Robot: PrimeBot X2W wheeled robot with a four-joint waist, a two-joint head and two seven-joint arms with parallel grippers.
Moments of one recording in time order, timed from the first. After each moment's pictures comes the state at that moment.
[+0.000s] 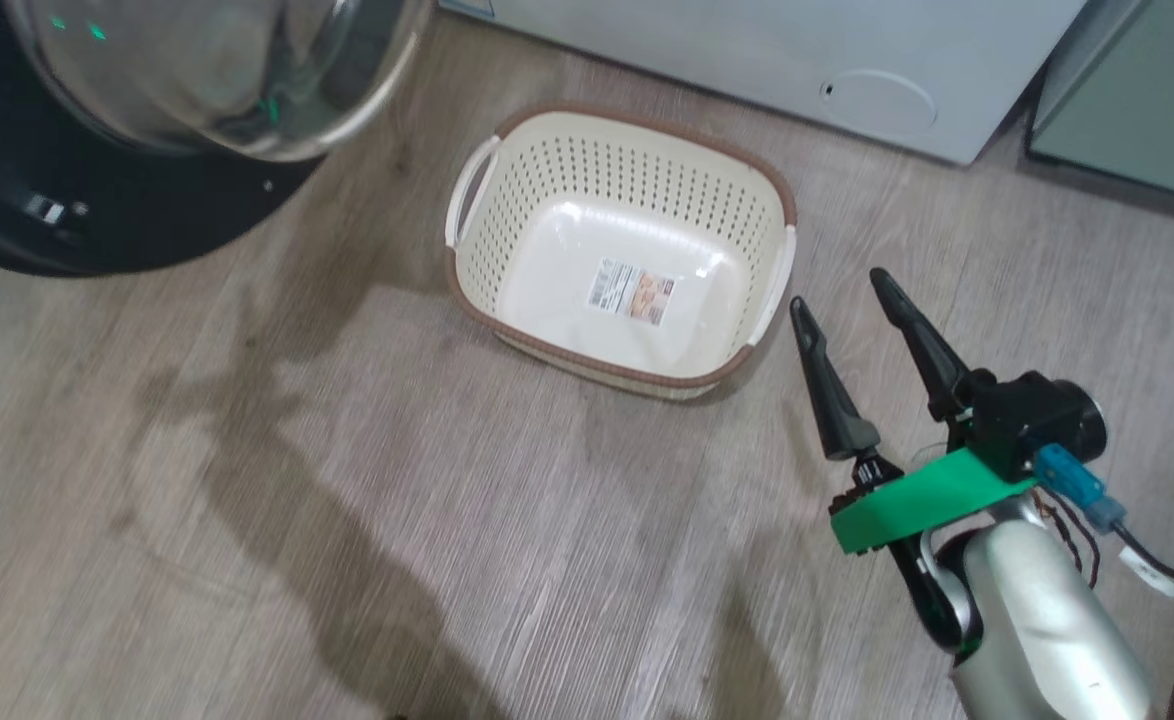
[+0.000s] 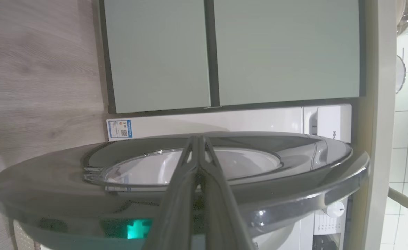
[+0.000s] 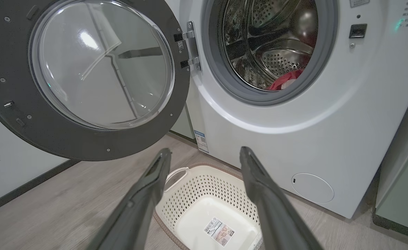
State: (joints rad) left arm -1.10 0.39 0.76 1.18 -1.07 -0.13 0.53; right arm -0.23 -0.09 0.20 0.17 0.18 0.13 -0.25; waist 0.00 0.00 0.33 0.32
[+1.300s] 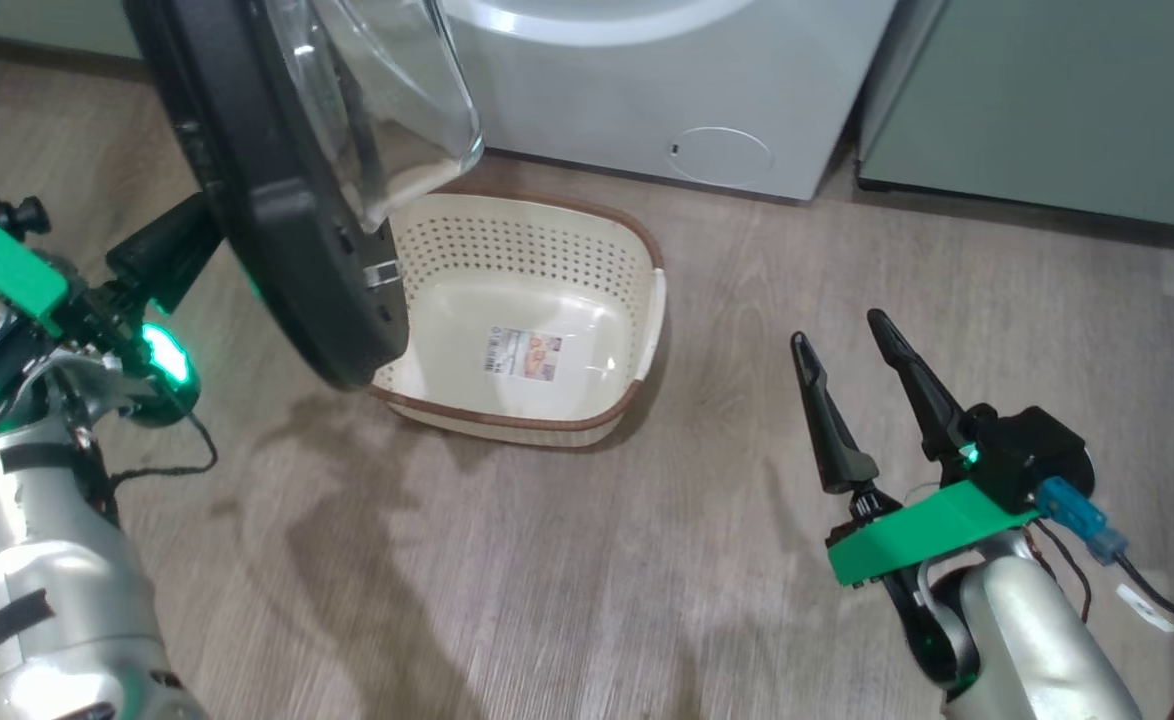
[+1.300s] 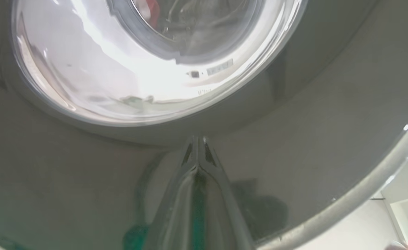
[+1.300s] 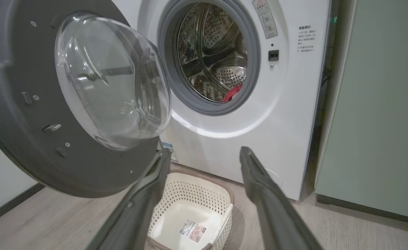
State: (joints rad) left arm -0.74 0.03 0.54 0.62 -1.30 -0.08 1.03; right arm -0.17 -0.06 0.19 0.16 0.22 0.13 -0.25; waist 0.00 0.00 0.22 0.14
